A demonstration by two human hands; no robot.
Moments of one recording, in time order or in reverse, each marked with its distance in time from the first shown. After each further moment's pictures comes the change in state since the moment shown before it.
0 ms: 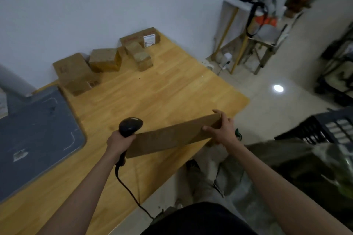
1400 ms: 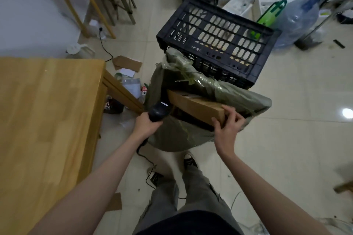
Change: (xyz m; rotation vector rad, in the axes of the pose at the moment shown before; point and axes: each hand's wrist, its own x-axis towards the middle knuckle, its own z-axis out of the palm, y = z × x) left_hand -0.287 0.093 0.381 0.595 -0.669 0.604; right_hand -0.302 0.279 -0.184 0.307 1.132 0.301
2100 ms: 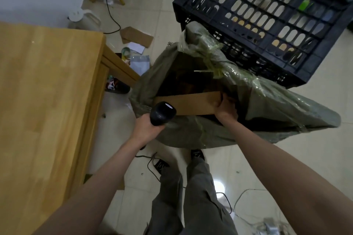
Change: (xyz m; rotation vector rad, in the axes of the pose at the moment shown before) left_hand 0.070 -0.060 0.021 0.087 -0.024 -0.064; right_hand 0.133 0.084 0.139 -0.654 -0.495 0.308
